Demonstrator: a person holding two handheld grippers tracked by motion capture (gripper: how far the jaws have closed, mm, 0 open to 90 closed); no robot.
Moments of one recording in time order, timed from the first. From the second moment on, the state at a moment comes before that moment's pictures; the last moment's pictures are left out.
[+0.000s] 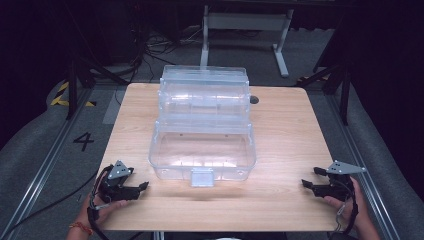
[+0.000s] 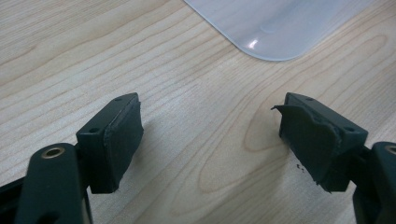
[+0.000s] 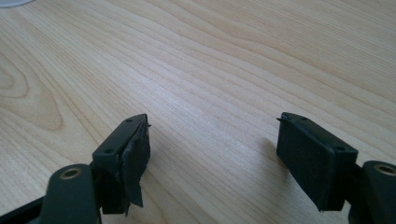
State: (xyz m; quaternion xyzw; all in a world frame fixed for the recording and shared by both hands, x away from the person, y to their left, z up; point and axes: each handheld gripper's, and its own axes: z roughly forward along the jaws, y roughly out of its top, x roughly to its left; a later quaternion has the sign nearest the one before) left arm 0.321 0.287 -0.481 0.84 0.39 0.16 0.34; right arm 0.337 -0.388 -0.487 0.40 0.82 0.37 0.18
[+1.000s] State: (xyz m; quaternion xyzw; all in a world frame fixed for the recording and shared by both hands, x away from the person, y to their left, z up) left arm 0.322 0.286 -0.482 0.84 0.40 0.16 0.34; right arm 0.337 -0.388 -0.487 0.40 0.82 0.37 0.18
